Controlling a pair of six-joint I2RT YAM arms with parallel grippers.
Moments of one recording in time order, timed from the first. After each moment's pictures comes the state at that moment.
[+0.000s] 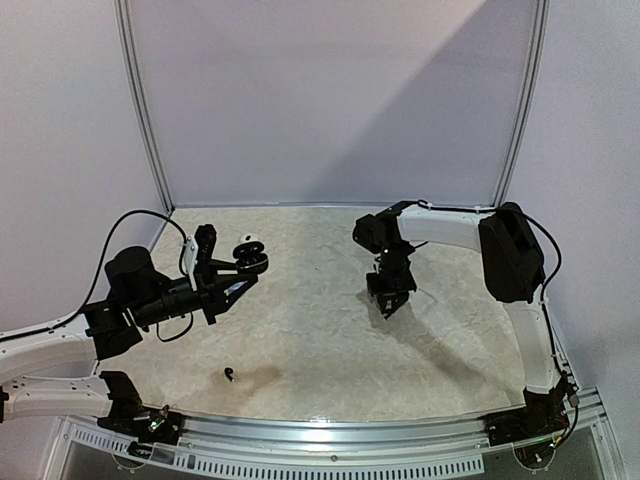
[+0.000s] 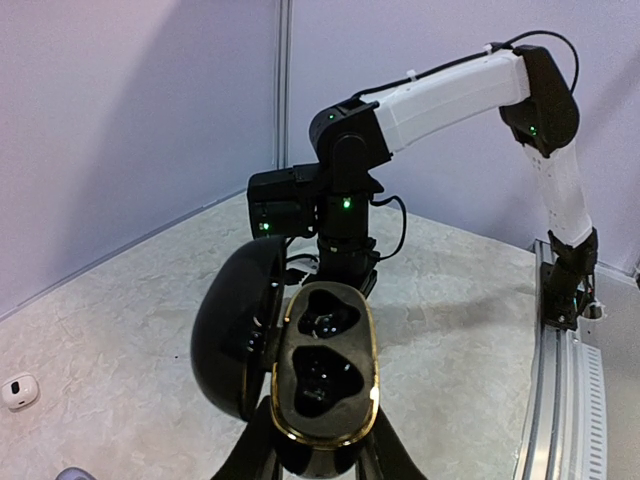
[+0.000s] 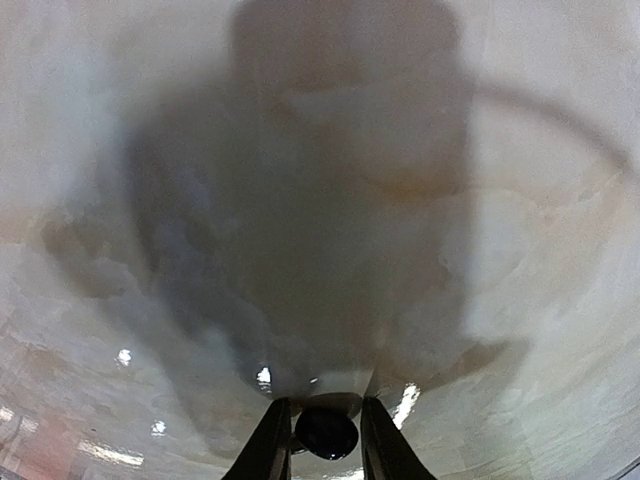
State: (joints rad) left arm -0.77 0.83 0.43 0.33 0.24 -0.05; right arm 0.70 2.30 1.85 -1.20 -0.04 0.61
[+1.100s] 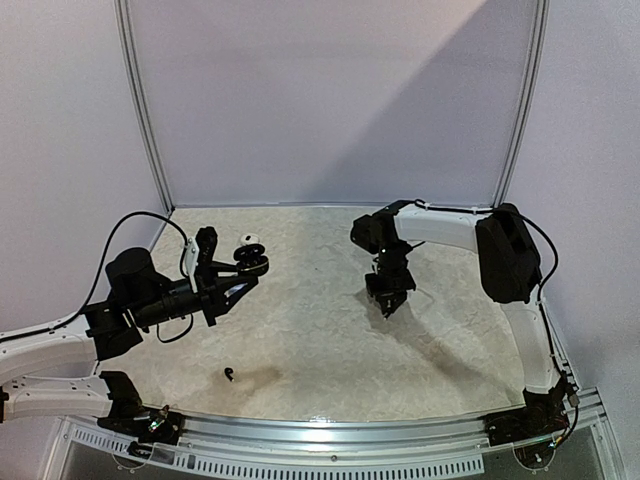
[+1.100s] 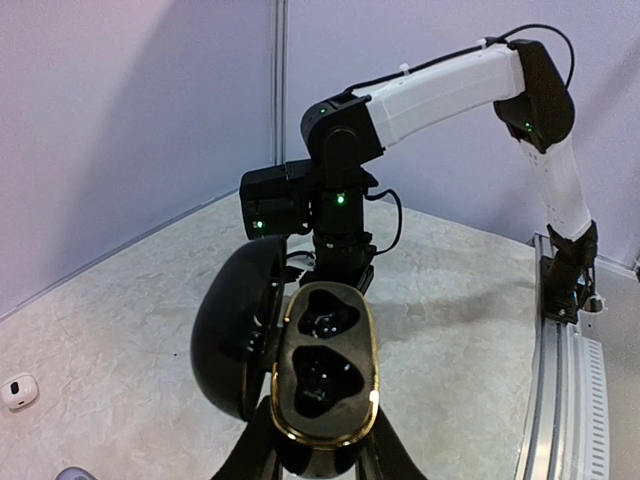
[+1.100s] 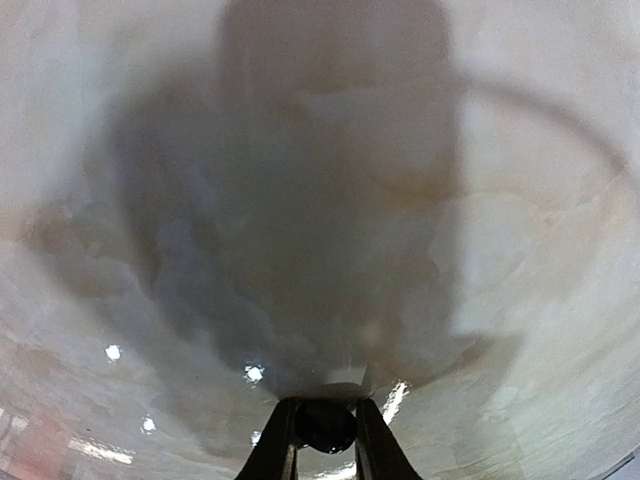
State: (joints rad) left arm -0.77 0.83 0.42 0.33 0.25 -0.04; right arm 0.70 2.32 1.89 -1.25 -0.01 0.60
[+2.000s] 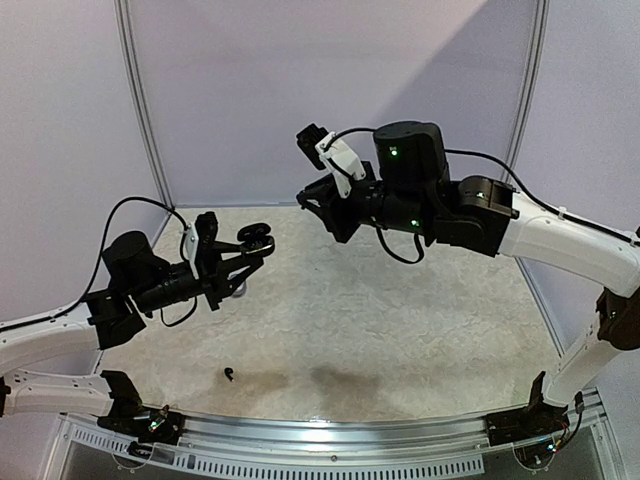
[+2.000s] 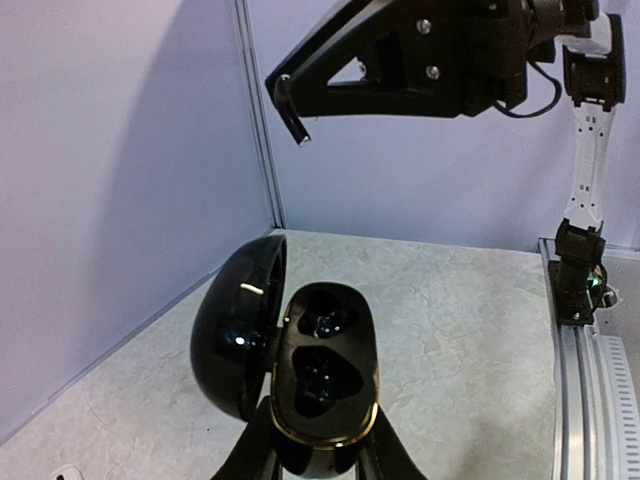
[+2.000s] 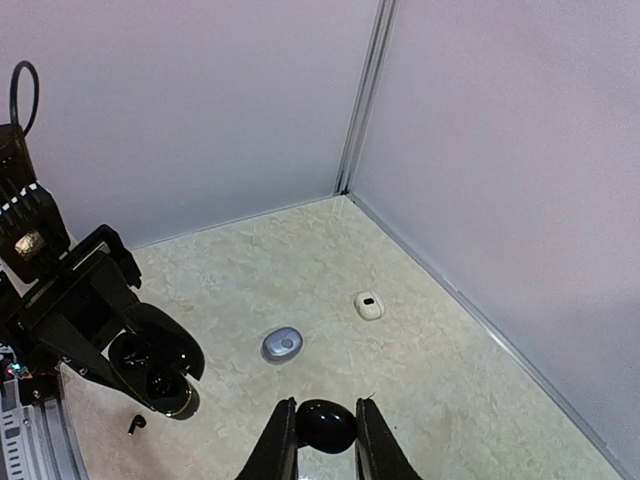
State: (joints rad) left arm -0.76 0.89 0.50 0.41 0.30 0.10; right arm 1.11 1.60 1.63 -0.31 0.20 -0.09
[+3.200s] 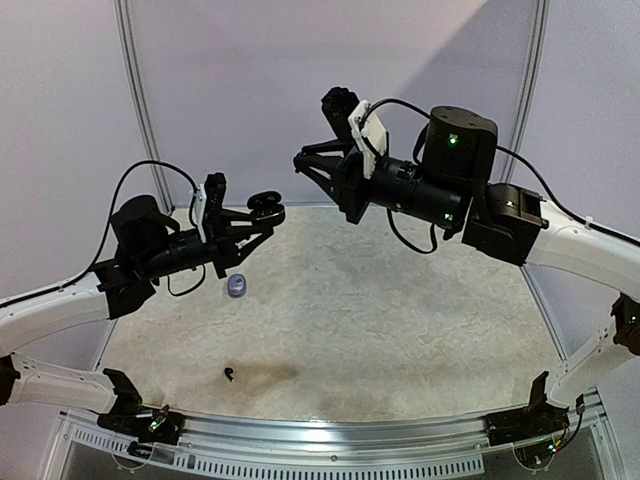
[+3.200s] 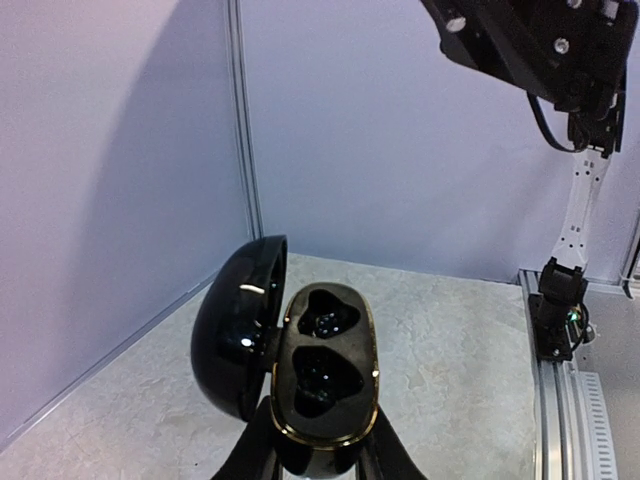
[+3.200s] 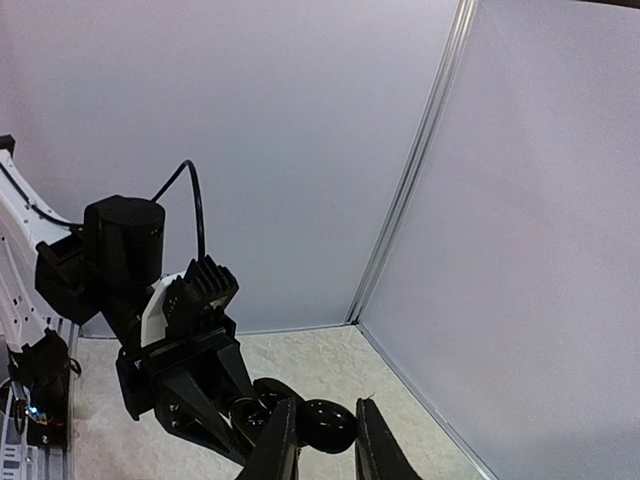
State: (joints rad) left arm -0.68 1.06 0.71 0.40 0.45 0.02; right arm 1.13 1.48 1.52 0.03 0.05 -0.26
